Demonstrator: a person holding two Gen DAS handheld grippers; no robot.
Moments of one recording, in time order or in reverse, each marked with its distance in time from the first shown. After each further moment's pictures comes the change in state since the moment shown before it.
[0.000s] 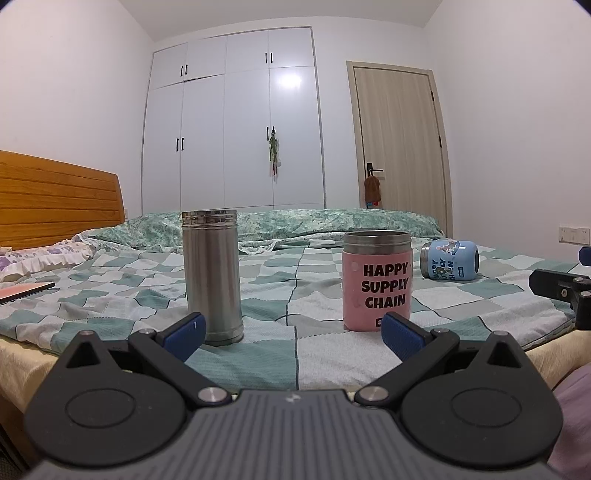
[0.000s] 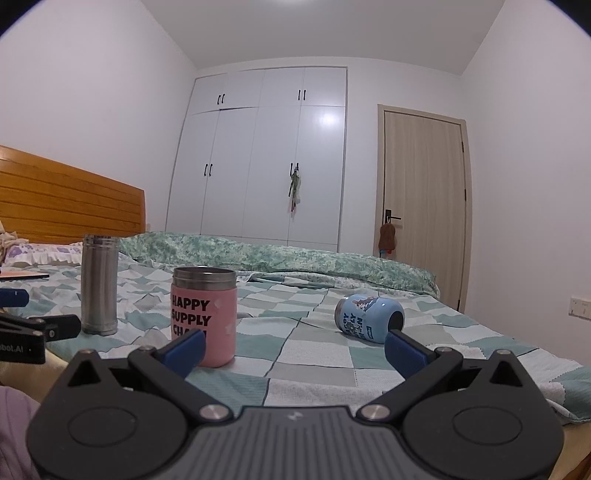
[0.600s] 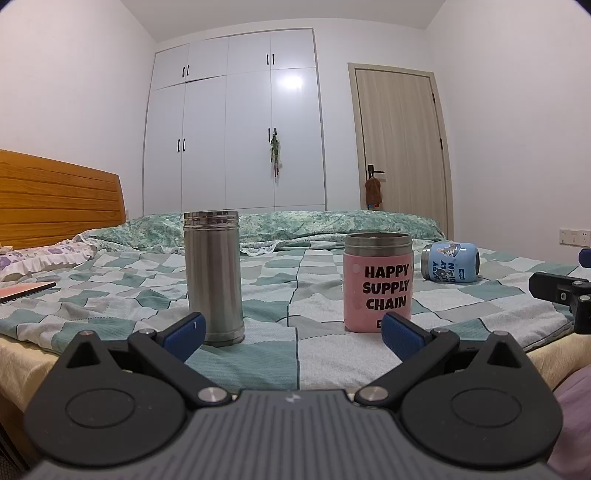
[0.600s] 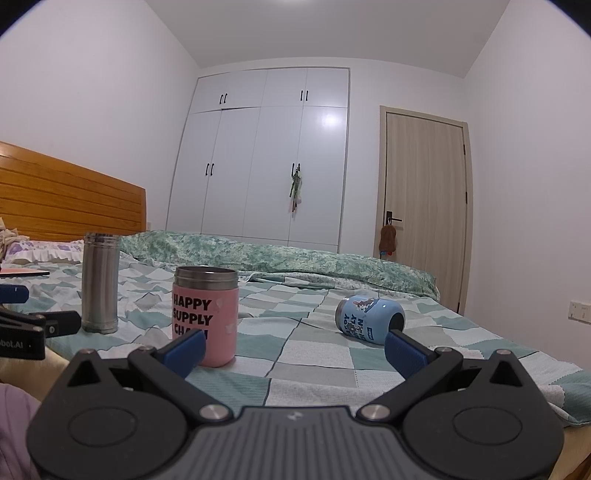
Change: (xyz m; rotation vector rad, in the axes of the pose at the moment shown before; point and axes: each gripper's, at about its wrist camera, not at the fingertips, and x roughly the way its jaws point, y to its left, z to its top) left arm -0.001 0.000 0.000 -0.001 -0.003 0.000; right arm -0.001 0.001 0.000 -0.007 -0.001 0.000
